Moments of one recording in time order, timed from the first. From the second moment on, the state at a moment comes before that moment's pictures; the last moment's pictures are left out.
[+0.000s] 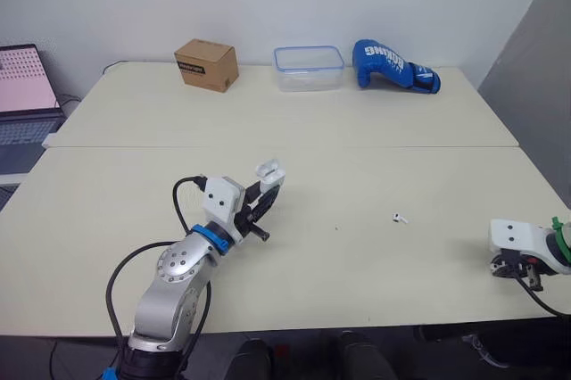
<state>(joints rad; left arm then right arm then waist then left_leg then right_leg) -0.07 0.31 -0.02 -0.34 -0.29 0.29 -0.47 -0.15 -1.20 0.09 0.15 -0.09 0.20 1.33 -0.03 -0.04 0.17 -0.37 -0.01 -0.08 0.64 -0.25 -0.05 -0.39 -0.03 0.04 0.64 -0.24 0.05</state>
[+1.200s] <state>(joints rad) -0.52 0.18 -0.09 0.01 -0.27 0.14 -0.61 -0.63 -0.05 -0.13 -0.47 0.64 0.93 0.23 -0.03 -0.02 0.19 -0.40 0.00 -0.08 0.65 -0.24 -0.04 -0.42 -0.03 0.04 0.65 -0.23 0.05</state>
